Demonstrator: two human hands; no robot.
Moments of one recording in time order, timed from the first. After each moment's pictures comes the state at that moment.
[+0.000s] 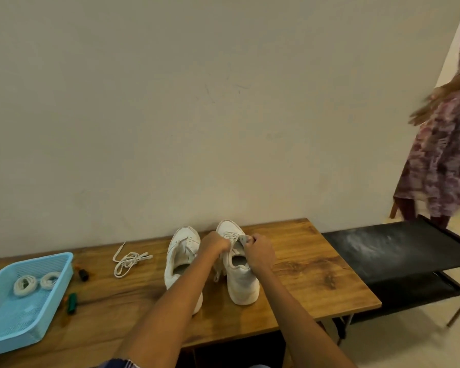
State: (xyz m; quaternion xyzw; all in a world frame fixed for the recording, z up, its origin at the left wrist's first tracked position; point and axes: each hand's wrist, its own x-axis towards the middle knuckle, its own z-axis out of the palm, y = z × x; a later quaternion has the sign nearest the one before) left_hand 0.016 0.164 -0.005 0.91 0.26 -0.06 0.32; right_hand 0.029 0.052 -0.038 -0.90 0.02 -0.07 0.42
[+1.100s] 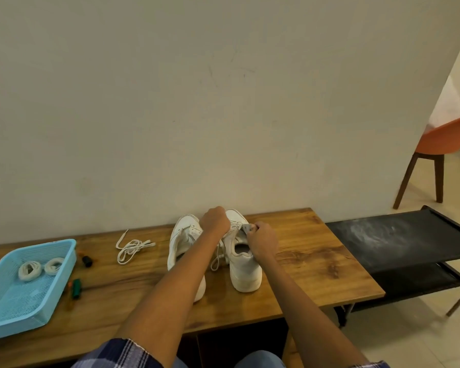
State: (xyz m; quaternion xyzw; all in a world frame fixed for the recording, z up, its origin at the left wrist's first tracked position) left_hand 0.024 0.166 0.015 0.96 0.23 0.03 0.17; right_hand 0.033 0.056 -0.040 -0.91 0.02 -0.07 0.41
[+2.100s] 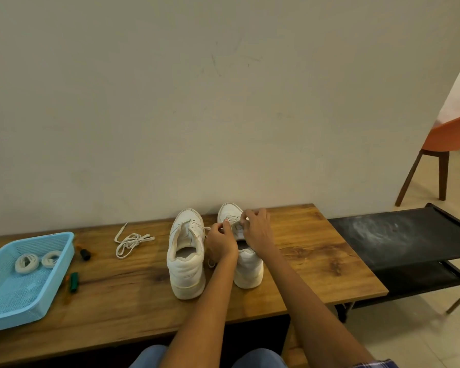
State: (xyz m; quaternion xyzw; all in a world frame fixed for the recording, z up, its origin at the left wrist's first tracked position) left_hand 0.008 0.134 -0.058 0.74 0.36 0.26 0.51; right_hand 0.055 0.060 -0.051 -0.93 -0.19 -0.12 0.30
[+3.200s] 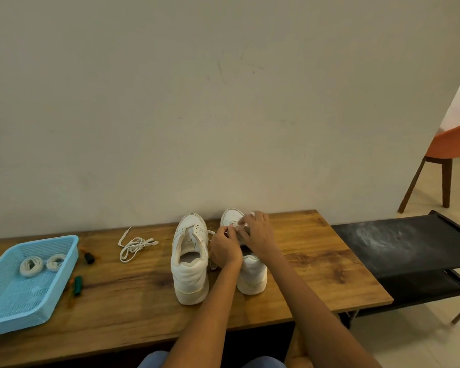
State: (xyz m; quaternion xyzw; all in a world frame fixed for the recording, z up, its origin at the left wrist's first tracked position) left_hand 0.006 0.134 -0.053 0.77 0.34 0.27 0.46; right_hand 0.055 0.060 -0.046 -0.93 -0.25 -0.15 0.23
